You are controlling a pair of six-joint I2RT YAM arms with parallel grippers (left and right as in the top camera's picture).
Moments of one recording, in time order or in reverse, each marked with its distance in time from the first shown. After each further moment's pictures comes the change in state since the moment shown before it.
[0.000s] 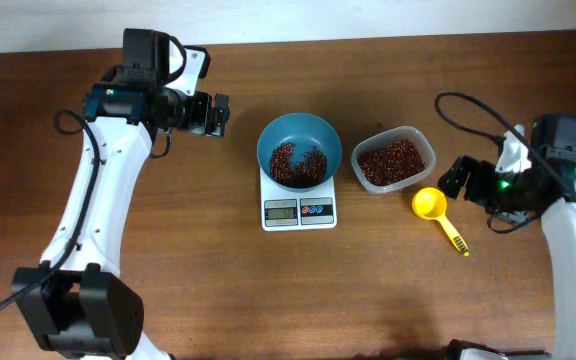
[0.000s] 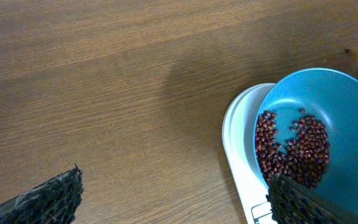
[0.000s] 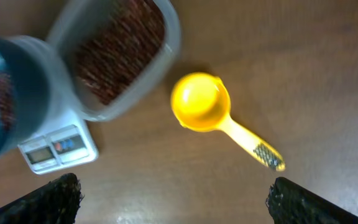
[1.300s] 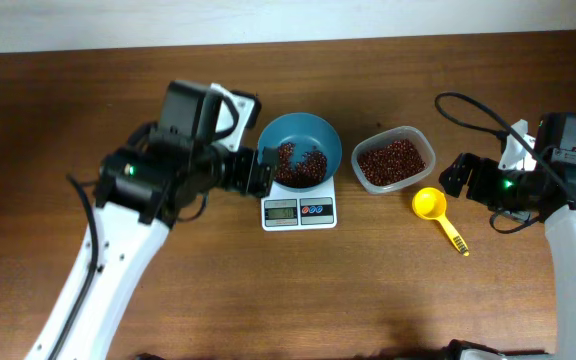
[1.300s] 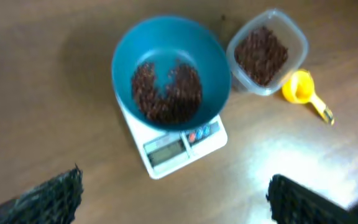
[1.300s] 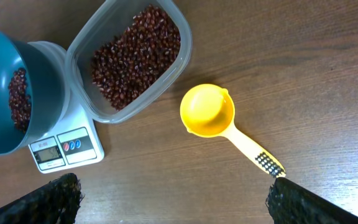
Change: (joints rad) left arm -0.279 -0.379 -0.214 -0.093 0.019 -0.206; right arm 0.000 -0.025 0.011 0.004 -0.015 -0.021
